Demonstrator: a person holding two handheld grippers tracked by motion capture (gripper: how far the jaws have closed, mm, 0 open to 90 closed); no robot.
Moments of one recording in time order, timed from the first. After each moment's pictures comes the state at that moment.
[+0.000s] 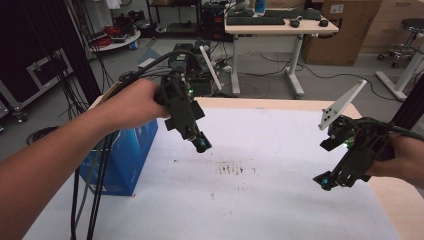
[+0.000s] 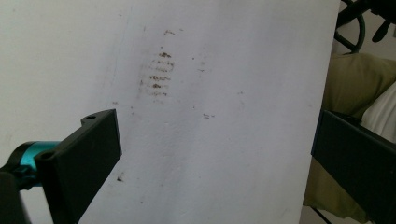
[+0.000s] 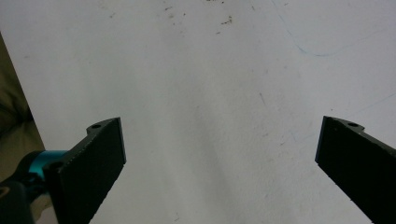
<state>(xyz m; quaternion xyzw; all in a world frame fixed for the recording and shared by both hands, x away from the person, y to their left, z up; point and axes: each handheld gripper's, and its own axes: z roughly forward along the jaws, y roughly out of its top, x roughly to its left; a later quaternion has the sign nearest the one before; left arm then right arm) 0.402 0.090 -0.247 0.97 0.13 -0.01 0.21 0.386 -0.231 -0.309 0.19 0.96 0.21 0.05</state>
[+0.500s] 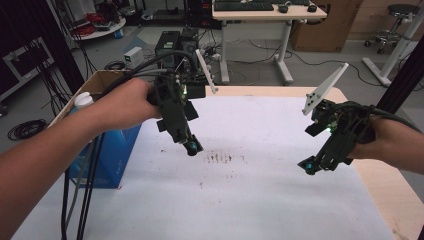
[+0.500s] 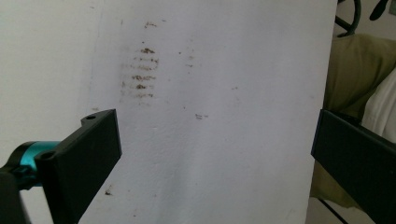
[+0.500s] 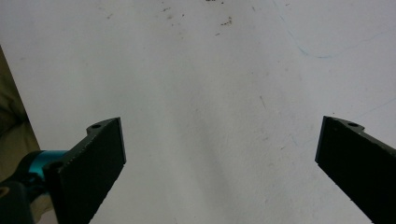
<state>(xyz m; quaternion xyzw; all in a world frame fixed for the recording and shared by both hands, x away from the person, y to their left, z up) 0.401 0.076 -0.271 0.98 0.10 -0.03 0.19 0.390 -0.226 -0.312 0.19 0.96 0.20 0.05</state>
